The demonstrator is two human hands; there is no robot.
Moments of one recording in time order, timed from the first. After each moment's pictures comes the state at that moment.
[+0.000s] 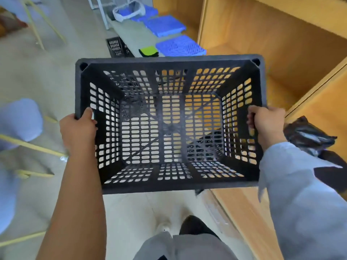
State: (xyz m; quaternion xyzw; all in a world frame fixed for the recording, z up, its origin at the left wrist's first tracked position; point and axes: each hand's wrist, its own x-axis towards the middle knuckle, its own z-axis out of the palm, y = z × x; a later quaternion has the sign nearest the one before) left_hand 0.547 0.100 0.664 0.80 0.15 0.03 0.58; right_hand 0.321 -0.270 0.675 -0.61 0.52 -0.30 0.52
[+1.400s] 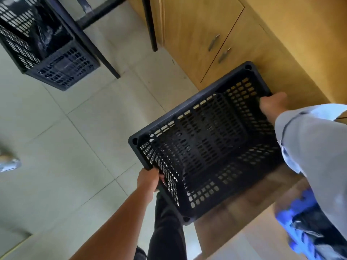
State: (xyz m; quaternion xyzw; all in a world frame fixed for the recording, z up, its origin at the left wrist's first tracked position) left_hand 0.553 -0.273 0.276 0.76 0.29 -0.48 0.33; right_hand 0.473 -0.674 0.308 -0.64 0.71 0.04 0.30
